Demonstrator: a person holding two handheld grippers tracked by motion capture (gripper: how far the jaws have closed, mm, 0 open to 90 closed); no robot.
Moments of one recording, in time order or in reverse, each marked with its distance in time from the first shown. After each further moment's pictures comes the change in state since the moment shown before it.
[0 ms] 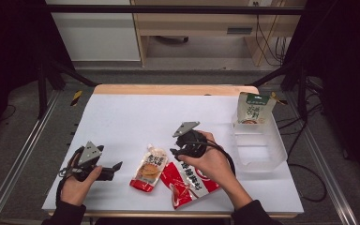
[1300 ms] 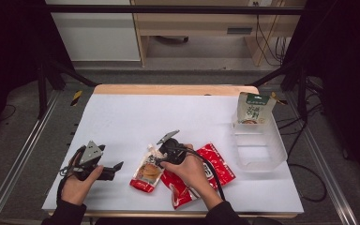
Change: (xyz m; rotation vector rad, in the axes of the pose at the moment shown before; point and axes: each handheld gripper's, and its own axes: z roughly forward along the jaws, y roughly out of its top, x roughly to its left) left arm -0.002 0.002 0.002 0.005 -0.007 0.021; right arm 0.027 -0.011 0.086 0.082 0.110 0.155
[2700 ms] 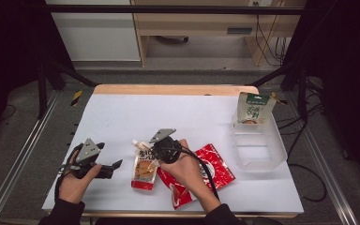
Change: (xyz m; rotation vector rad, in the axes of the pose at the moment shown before) left arm 0.006 0.011 -0.012 -0.044 -0.022 -0.008; right arm 0.026 0.027 -0.036 -0.180 0.000 -0.138
